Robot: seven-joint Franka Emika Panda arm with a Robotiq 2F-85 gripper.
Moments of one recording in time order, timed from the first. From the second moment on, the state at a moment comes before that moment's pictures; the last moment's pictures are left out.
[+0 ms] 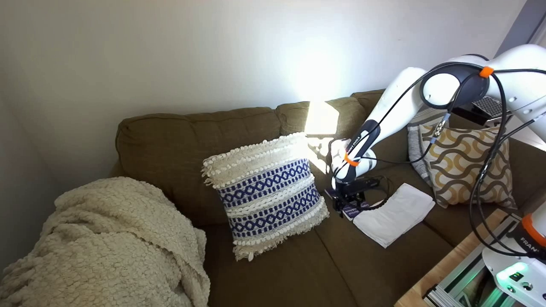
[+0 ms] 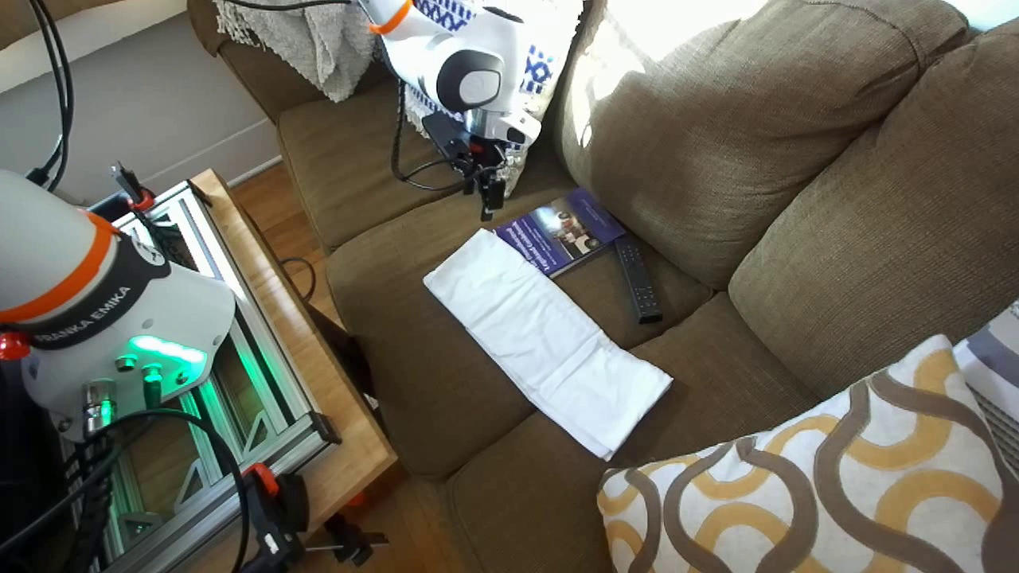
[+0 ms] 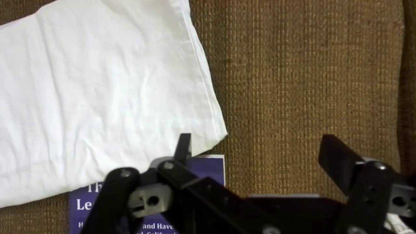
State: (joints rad) arm 0.19 1.07 -0.05 -1.83 0.08 2.47 0.26
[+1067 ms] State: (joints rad) arm 0.28 1.23 -0.14 -1.66 0.01 2.37 0.41
